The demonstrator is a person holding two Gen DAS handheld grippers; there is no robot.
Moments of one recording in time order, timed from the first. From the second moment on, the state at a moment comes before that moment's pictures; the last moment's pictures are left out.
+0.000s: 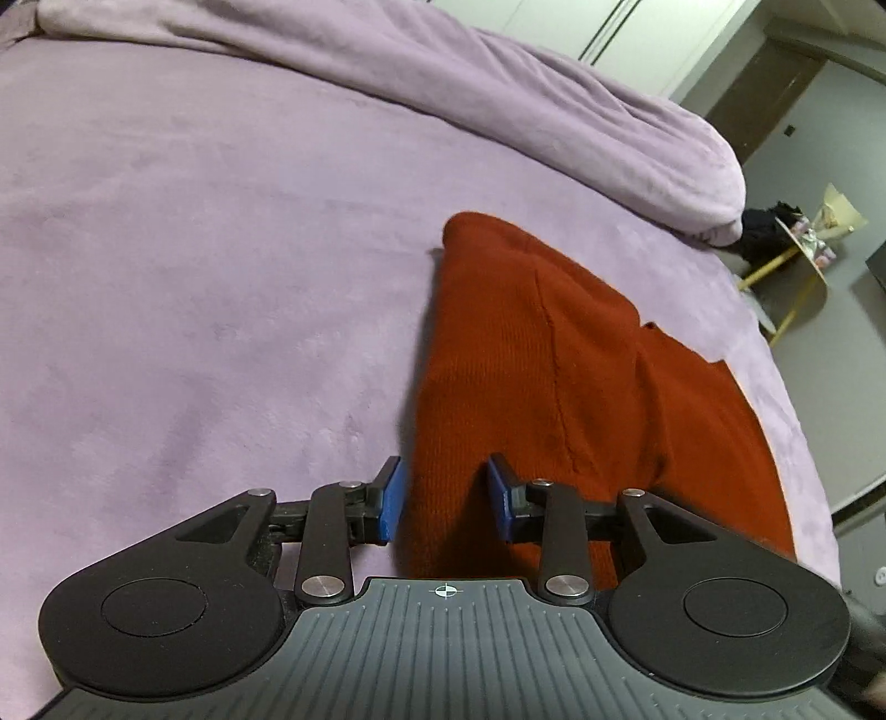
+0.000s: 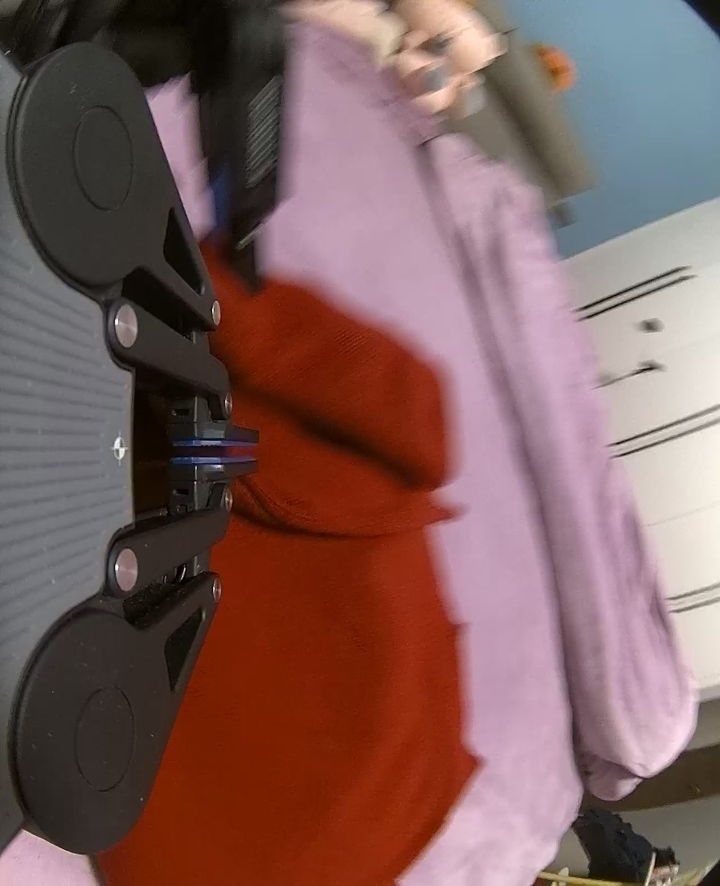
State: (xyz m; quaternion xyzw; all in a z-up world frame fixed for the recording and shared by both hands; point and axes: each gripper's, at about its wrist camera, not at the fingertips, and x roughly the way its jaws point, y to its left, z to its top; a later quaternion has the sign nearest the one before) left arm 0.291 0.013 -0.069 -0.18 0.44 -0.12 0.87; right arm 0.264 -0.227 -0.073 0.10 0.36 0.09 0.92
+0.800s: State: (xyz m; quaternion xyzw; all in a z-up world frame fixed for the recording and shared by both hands) left arm 0.290 -0.010 -0.075 -0.16 0.43 -0.13 0.88; right arm 0.355 -0.233 -0.069 0.26 0.39 0.13 0.87
